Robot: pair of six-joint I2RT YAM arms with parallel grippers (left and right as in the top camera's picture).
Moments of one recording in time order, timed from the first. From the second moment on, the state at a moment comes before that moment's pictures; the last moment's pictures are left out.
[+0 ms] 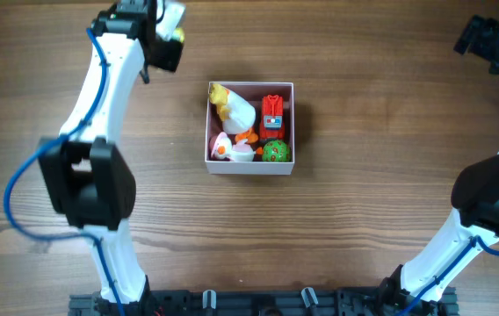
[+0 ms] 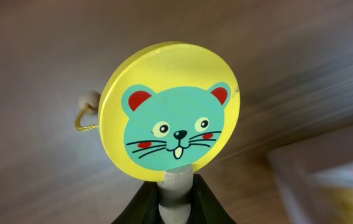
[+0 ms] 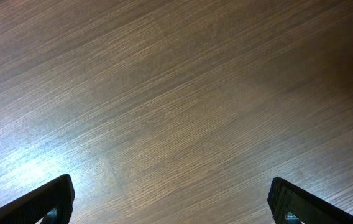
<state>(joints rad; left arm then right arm) -0.13 2.10 1.96 -0.93 0.01 0.27 -0.36 2.09 2.21 -1.27 0.05 0.14</state>
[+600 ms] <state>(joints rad) -0.41 1.97 1.98 -1.29 0.06 0.23 -0.36 2.09 2.21 -1.27 0.05 0.14</state>
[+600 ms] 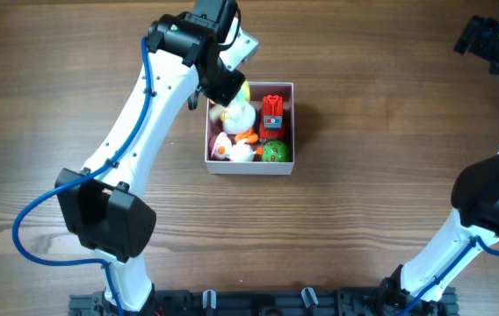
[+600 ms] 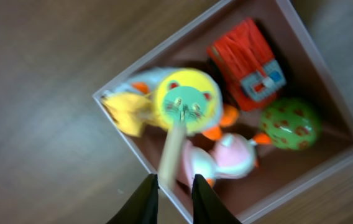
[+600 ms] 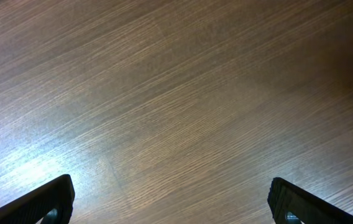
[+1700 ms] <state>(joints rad) -0.41 1.97 1.91 -0.94 0.15 0.09 -0.36 2.09 2.21 -1.27 0.05 0.14</state>
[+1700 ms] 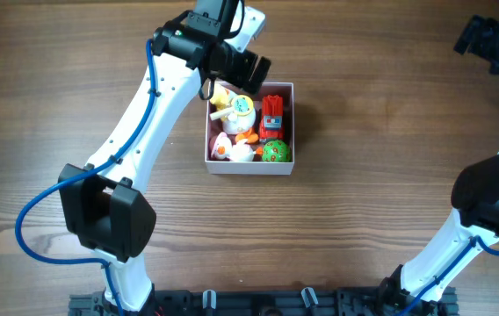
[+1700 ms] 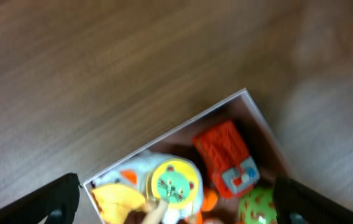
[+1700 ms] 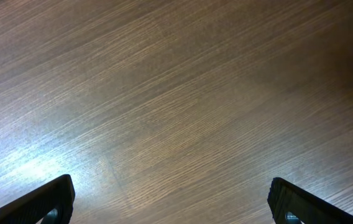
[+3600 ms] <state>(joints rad) -0.27 1.50 1.79 -1.10 0.15 -0.09 -0.36 2.09 2.21 -1.27 0.05 0.14</state>
